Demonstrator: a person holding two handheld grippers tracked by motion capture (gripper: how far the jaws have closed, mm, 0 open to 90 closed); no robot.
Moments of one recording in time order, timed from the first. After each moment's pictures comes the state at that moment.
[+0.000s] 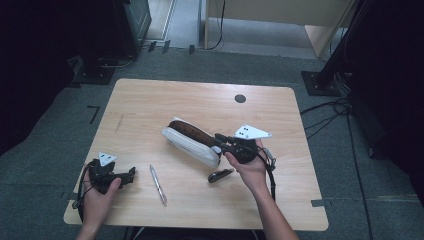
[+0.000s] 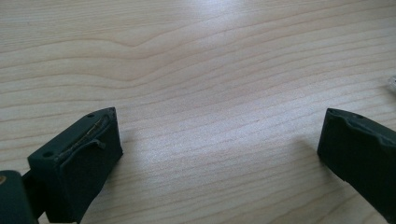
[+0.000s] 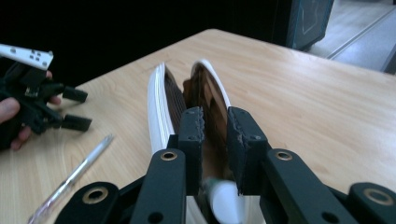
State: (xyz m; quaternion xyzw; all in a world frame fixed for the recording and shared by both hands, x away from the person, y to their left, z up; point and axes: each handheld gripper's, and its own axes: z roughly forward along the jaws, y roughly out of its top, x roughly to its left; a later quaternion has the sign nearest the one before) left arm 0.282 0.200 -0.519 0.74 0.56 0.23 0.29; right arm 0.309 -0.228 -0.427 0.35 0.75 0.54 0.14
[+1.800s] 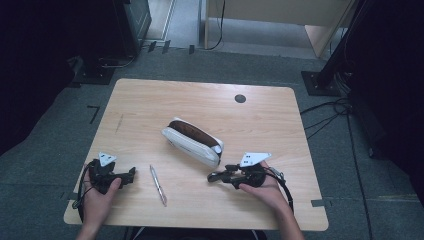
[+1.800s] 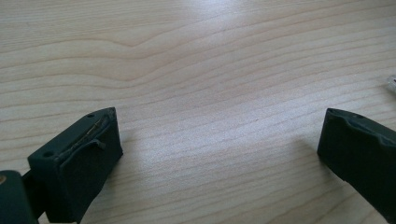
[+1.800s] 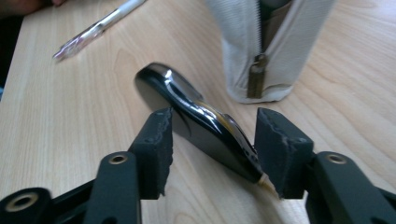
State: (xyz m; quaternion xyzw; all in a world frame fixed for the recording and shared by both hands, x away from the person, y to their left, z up) left arm 0.282 0.200 -0.519 0.74 0.56 0.23 0.29; right arm 0.285 -0.269 -0.517 0.27 0.84 0.47 0.03
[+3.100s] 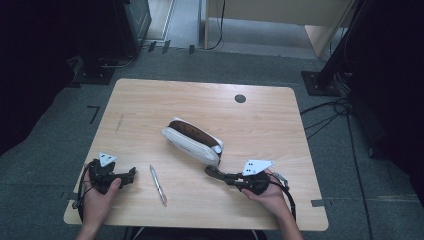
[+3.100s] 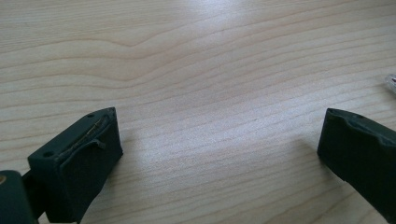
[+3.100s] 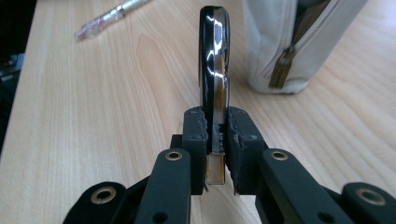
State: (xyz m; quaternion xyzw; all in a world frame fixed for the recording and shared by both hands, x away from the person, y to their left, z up) left arm 0.282 0.200 -0.519 0.74 0.56 0.23 0.29; right arm 0.263 -0.274 -0.511 0.23 0.85 0.46 0.06
